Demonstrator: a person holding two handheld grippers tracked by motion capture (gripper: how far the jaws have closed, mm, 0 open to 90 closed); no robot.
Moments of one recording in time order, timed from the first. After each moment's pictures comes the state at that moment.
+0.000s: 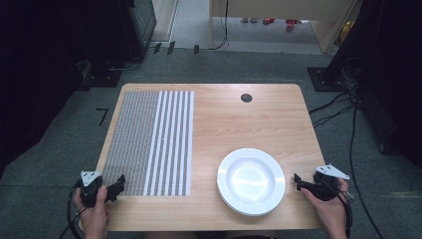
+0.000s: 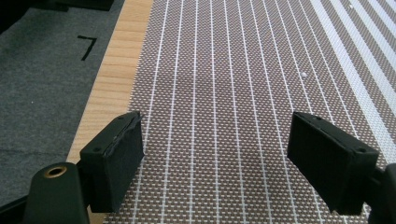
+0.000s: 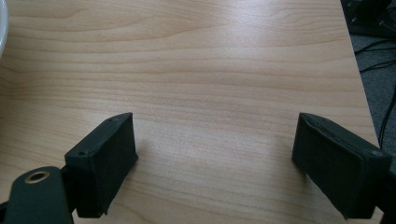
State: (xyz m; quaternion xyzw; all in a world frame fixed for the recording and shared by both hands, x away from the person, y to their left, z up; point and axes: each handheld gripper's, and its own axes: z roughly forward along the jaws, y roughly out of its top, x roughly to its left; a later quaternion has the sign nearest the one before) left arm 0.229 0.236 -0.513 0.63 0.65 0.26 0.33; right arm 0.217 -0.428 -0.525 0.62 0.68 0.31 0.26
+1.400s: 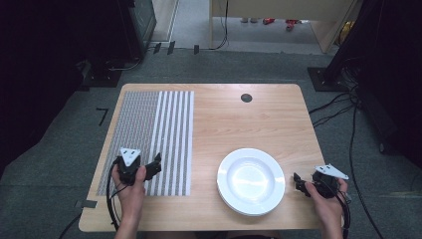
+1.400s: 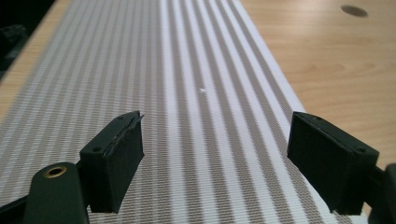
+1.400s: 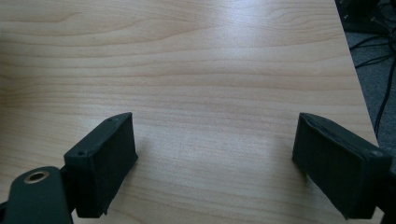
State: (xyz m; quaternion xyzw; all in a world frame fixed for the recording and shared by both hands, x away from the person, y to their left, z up) left arm 0.265 0.118 -0.462 0.66 0.58 0.28 0.38; right arm 0.218 -0.424 -0.526 0.63 0.67 0.30 0.26
